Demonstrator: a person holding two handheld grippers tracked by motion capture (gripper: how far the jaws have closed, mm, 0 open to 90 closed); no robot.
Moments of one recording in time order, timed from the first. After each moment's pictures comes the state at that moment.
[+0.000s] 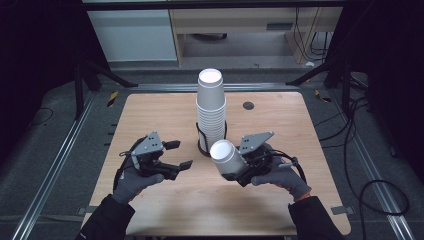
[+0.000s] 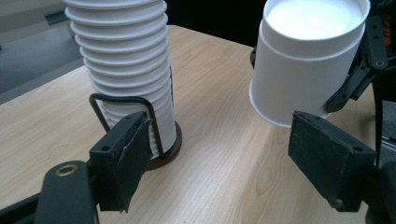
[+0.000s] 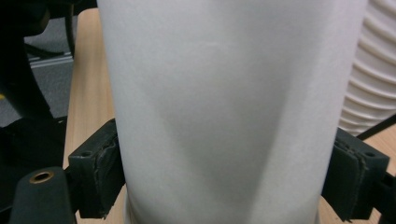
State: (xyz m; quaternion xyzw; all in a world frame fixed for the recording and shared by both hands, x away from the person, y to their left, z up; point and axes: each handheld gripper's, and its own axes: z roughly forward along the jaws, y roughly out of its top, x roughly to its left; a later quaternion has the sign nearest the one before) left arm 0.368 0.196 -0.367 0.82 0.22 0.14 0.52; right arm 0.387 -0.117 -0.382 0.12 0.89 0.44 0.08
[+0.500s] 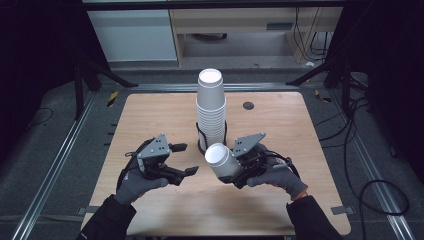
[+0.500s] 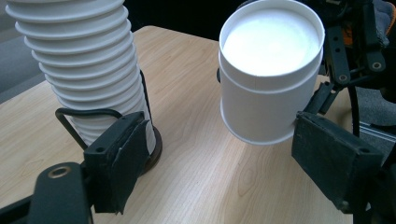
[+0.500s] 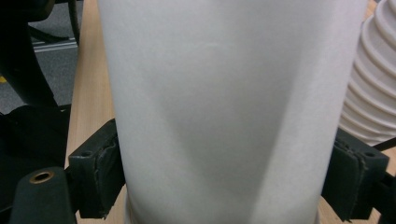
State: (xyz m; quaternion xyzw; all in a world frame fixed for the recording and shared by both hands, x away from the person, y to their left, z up) left arm 0.361 0.181 -0.361 0.83 0.19 0.13 0.51; right arm 0.387 -0.104 -0.384 0.10 0.90 0.42 0.07
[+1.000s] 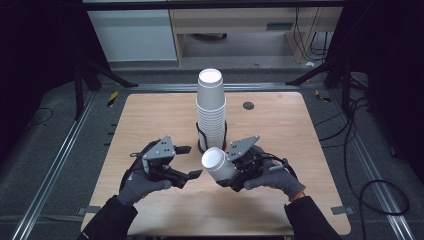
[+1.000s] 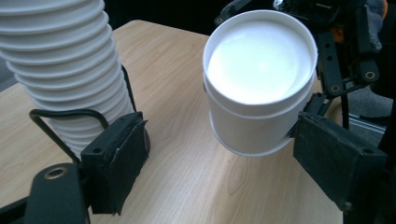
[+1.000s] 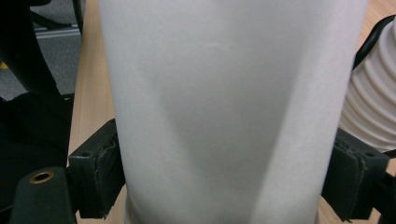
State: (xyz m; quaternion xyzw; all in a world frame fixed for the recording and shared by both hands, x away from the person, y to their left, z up) left arm 0.359 0.170 -0.365 0.84 0.18 0.11 0.51; right arm 0.383 -0.095 -0.389 0.09 0.91 0.40 0.07
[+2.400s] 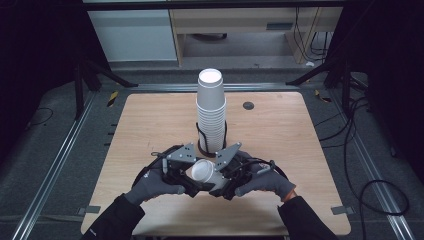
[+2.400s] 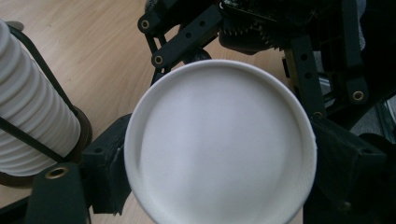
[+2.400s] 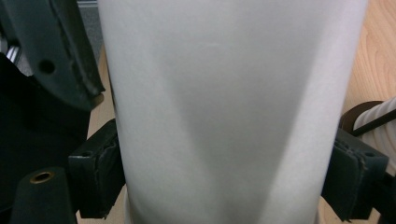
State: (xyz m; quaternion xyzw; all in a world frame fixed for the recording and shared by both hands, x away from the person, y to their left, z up) left arm 0.364 0.132 -0.377 0.89 0.13 0.03 0.43; right arm 0.377 -0.065 -0.402 0.03 0.93 0.36 0.03
